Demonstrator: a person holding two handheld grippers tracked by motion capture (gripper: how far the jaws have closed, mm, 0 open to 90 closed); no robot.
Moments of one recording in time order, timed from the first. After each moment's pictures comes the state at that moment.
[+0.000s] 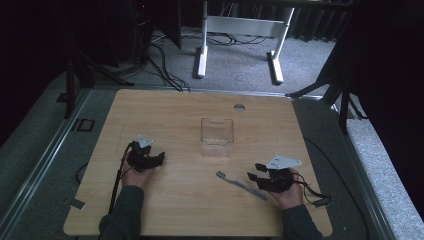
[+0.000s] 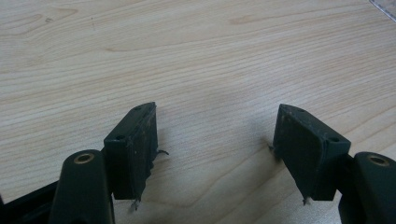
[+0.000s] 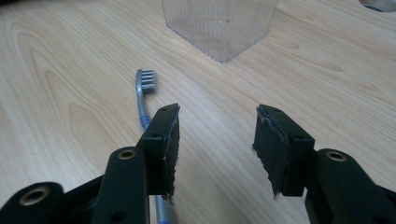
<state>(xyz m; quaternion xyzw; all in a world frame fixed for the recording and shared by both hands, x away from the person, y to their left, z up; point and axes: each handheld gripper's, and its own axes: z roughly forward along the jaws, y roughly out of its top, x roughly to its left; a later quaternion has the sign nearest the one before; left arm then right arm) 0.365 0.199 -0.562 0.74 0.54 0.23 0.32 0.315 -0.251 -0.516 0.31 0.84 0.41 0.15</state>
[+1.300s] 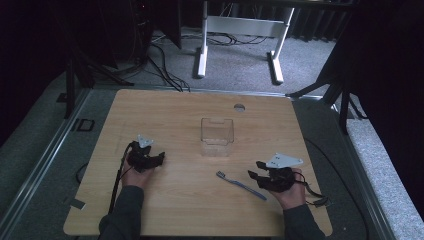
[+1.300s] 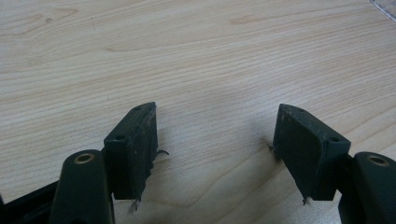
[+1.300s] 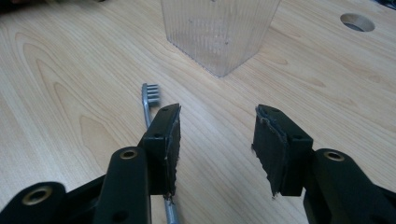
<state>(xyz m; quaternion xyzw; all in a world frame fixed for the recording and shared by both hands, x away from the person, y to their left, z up) 0.365 0.199 -0.563 0.74 0.54 0.23 0.33 0.305 -0.243 -0.490 0.31 0.84 0.40 0.18</state>
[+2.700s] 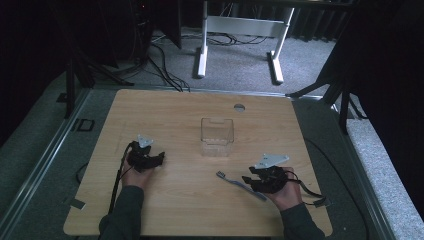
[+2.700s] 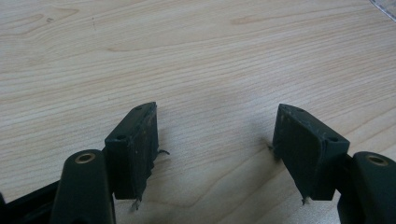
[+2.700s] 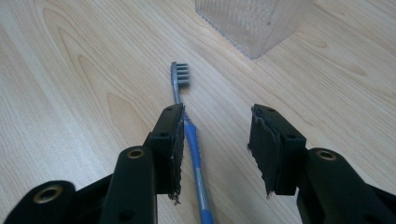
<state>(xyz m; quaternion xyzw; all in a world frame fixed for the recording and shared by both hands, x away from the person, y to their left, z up) 0.365 0.199 -0.562 0.74 0.54 0.23 0.32 0.302 -0.218 -0.482 0.29 0.88 0.33 0.14</state>
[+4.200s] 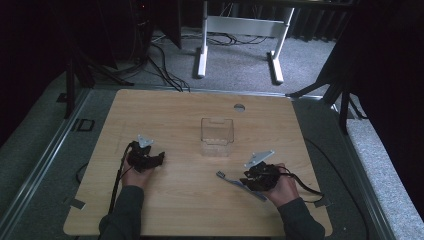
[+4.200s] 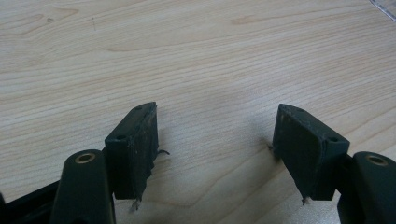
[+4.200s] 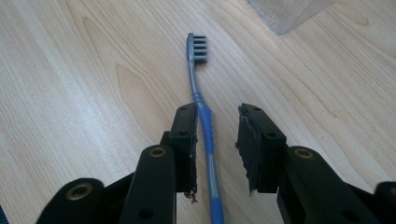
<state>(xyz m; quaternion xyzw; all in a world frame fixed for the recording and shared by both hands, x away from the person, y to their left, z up) 0.365 0.199 -0.562 0.74 0.54 0.23 0.32 0.311 -0.197 -0.479 0.27 0.92 0.25 0.10</state>
